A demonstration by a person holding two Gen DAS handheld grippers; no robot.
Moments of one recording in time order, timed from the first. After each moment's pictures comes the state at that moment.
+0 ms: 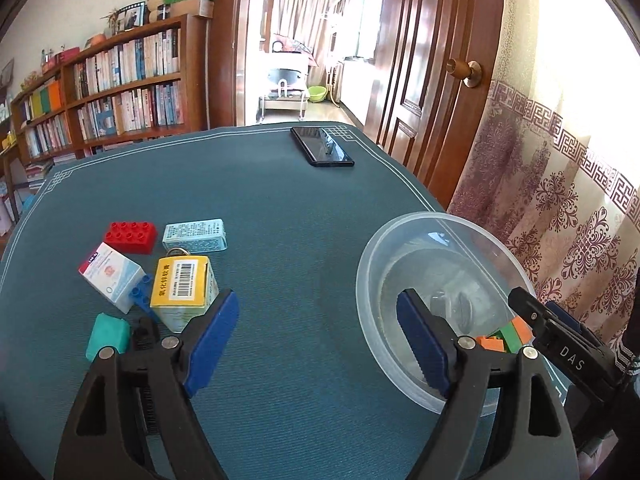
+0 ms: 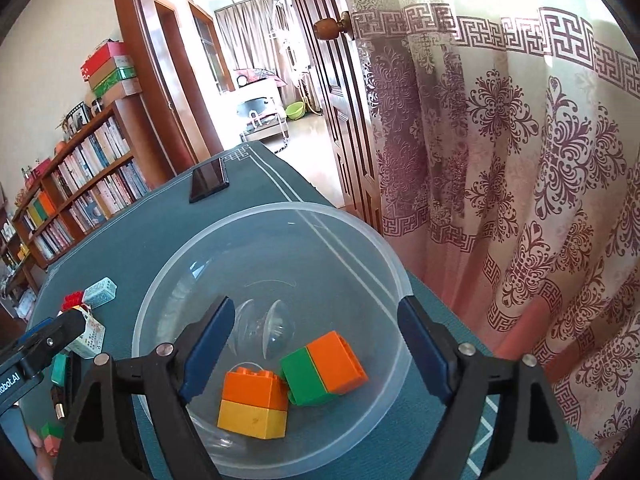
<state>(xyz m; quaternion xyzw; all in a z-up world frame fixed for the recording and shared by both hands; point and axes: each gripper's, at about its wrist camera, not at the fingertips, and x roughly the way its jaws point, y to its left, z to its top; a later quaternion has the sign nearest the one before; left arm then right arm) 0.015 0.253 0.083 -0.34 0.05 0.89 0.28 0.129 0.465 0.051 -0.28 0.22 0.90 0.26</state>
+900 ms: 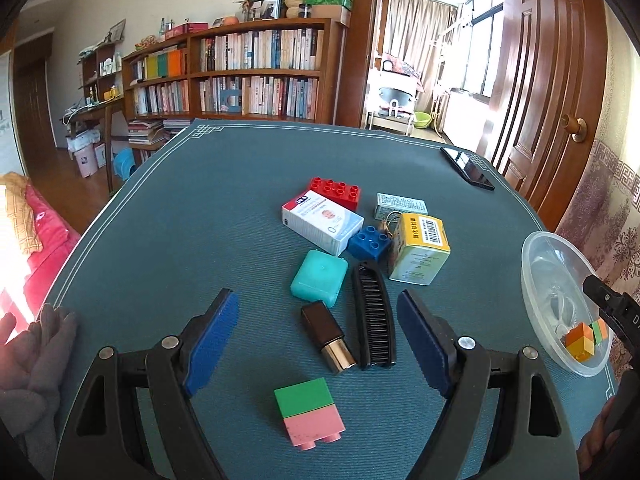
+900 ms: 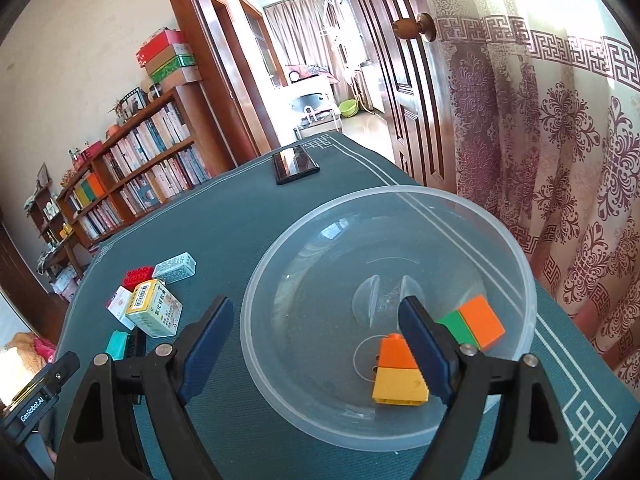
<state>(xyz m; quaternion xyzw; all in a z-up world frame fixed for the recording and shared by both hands) 0.028 0.095 0.062 -0.33 -0.01 0.94 0.10 0.107 0.383 0.061 -0.27 0.21 0.93 0.17</state>
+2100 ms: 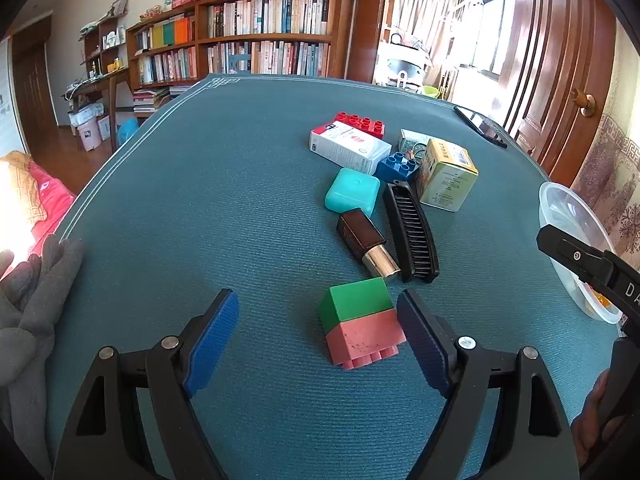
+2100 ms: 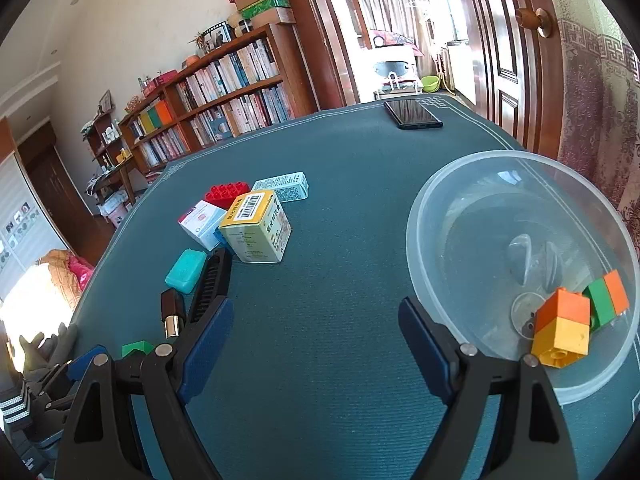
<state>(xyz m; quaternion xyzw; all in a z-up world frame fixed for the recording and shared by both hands) 0.055 0.069 0.020 -0.39 0.00 0.92 0.10 0.078 0.291 0.043 -0.33 0.15 0.93 0.04</state>
